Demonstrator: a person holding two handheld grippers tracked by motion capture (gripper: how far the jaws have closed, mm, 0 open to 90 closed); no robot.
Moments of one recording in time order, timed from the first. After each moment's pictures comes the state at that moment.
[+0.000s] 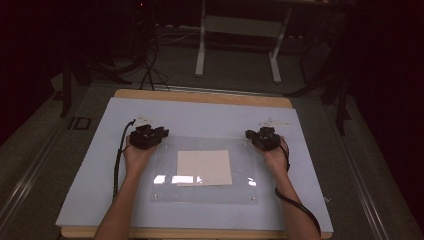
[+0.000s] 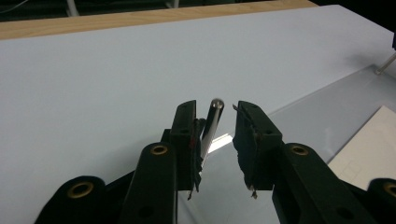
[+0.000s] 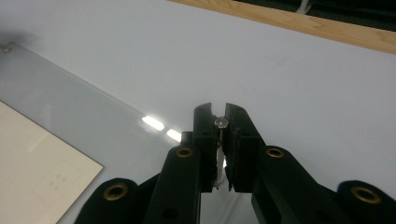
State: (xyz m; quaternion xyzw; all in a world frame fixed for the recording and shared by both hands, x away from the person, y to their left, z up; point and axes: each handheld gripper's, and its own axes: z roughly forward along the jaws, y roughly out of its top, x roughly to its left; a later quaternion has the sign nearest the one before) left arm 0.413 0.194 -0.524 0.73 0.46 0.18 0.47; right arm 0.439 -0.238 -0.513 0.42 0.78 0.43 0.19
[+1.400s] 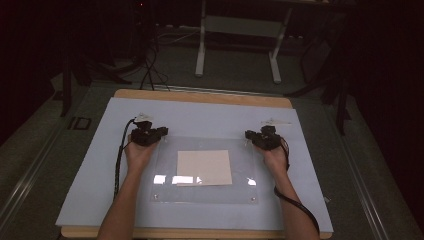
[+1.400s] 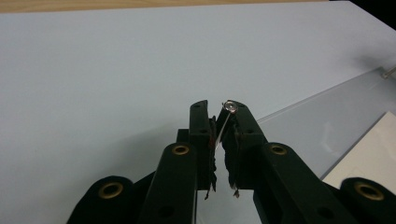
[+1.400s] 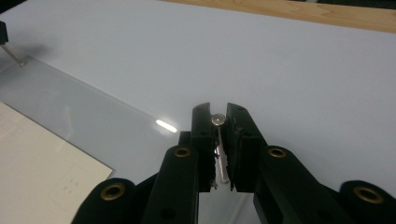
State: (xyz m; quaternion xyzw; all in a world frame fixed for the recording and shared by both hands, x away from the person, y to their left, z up) left arm 0.423 0.196 -0.523 0.73 0.49 0.14 0.46; right arm 0.443 -0.242 -0.514 0.44 0.76 0.45 0.15
